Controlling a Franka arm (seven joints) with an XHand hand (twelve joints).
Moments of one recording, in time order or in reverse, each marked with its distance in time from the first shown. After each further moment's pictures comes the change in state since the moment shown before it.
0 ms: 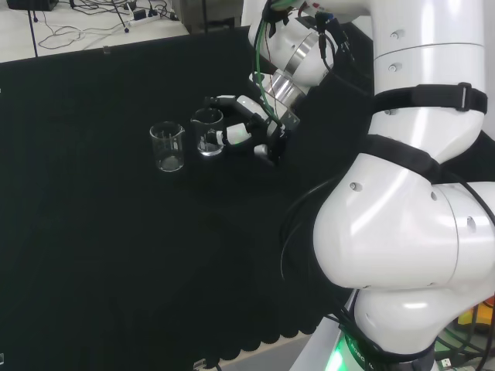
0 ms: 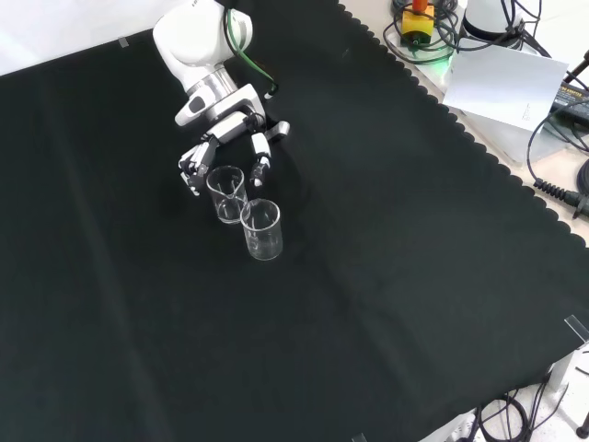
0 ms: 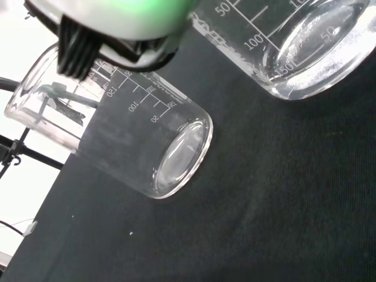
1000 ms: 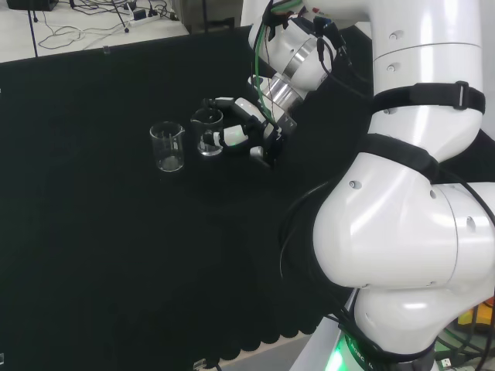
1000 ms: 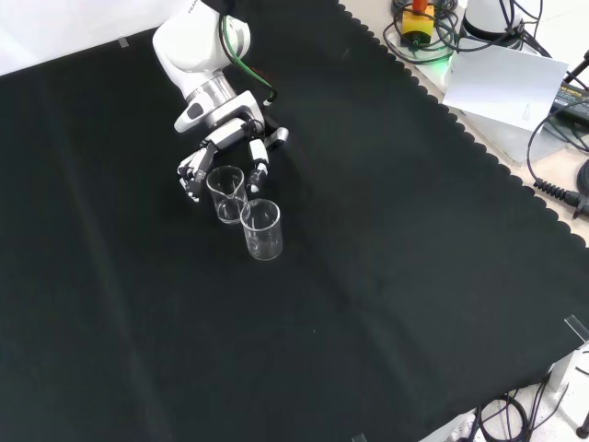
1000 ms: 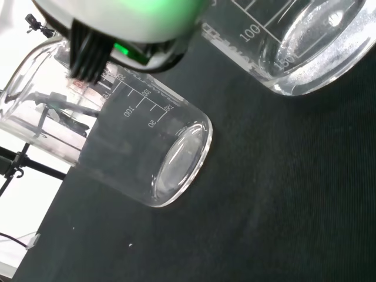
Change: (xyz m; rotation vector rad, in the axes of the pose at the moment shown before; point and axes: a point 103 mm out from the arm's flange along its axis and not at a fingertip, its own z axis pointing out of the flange) arm -0.004 0.007 0.008 -0.014 0.036 0.014
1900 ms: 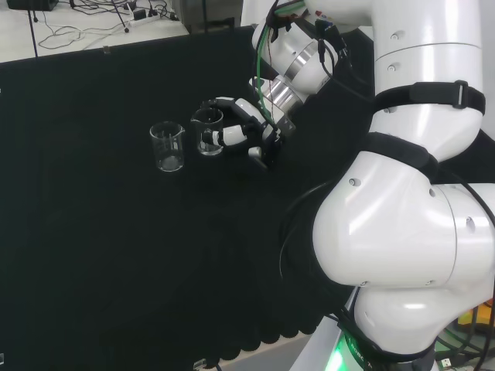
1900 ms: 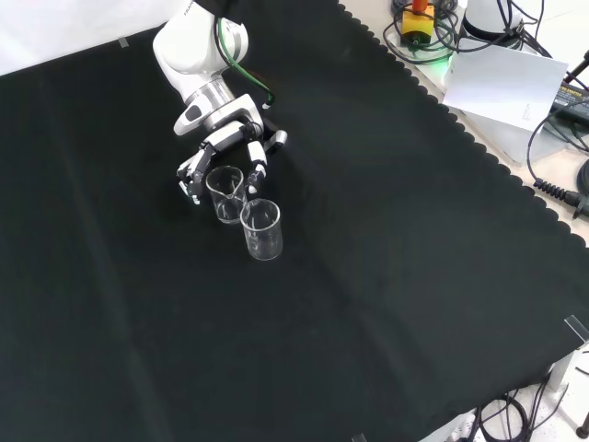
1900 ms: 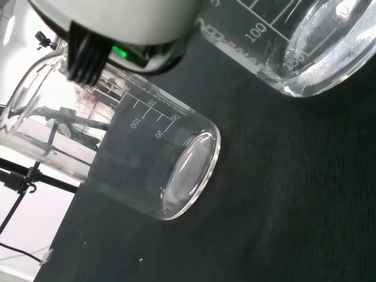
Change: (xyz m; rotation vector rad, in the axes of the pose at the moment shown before) arm -0.002 0.004 0.003 -0.020 0.050 0.003
